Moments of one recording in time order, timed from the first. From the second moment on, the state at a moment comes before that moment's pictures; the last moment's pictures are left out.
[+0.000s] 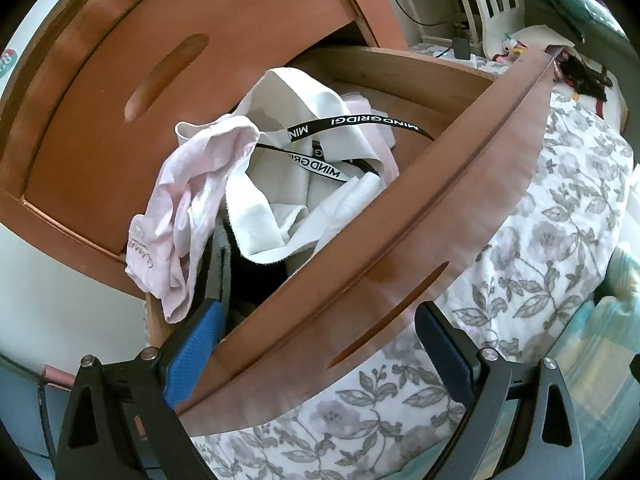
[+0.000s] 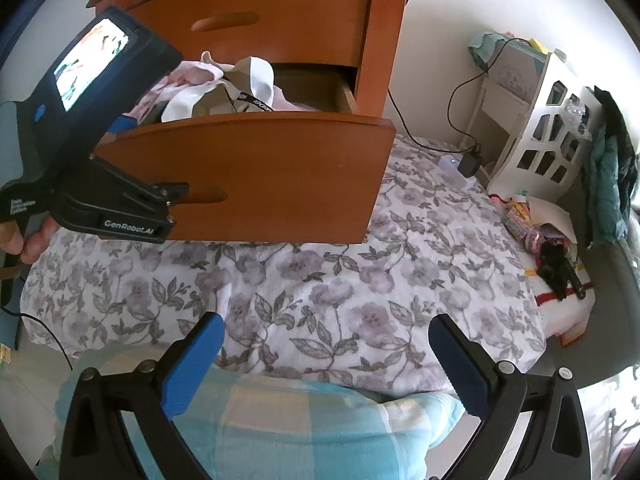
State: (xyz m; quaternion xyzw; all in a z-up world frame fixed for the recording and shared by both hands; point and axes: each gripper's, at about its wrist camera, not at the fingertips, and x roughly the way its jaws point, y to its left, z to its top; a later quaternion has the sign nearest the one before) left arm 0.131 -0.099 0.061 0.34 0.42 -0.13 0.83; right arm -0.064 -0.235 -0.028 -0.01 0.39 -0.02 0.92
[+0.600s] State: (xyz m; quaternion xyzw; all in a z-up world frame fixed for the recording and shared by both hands) left arm 0.115 -0.066 0.093 0.20 0.39 -0.14 0.89; right arm -0.061 -0.241 -0.032 0.00 0.39 -0.02 0.92
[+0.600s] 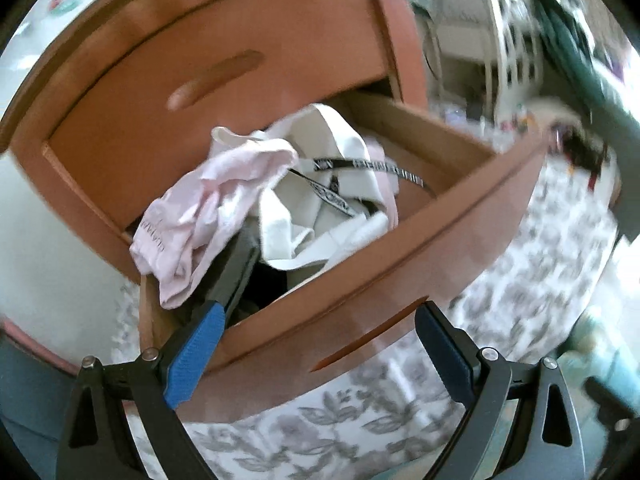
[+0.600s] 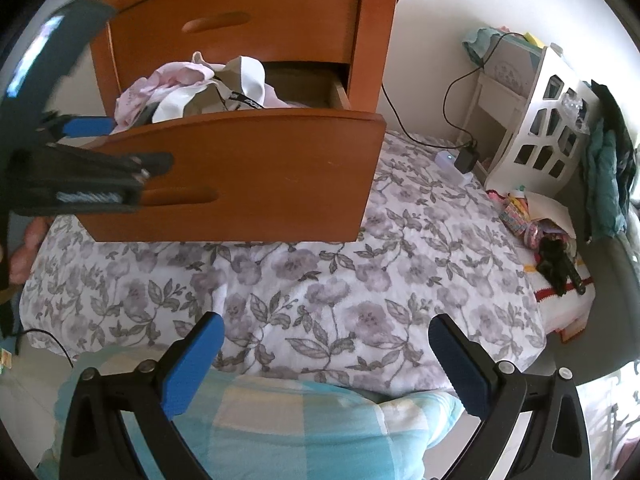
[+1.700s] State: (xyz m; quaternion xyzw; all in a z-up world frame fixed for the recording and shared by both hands) left arm 0.043 0.010 0.045 0.00 0.37 -0.04 0.93; right arm -0.020 -0.248 0.082 0.03 0.23 0.06 0.97
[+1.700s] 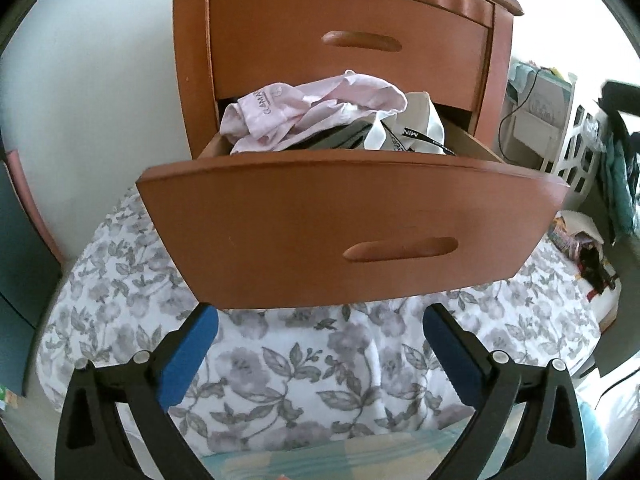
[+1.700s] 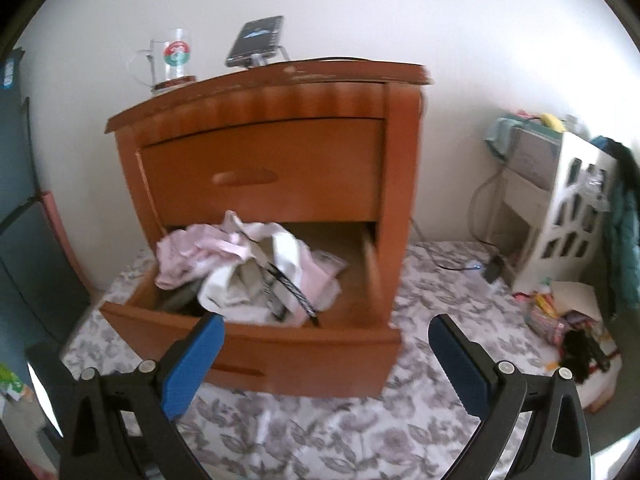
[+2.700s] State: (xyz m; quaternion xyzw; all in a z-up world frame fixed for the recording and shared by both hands) left arm 0.061 0.014 0.021 -0.01 0.40 -0.02 0.91; right arm 0.171 -0.182 0.057 -0.08 0.38 0.08 0.92
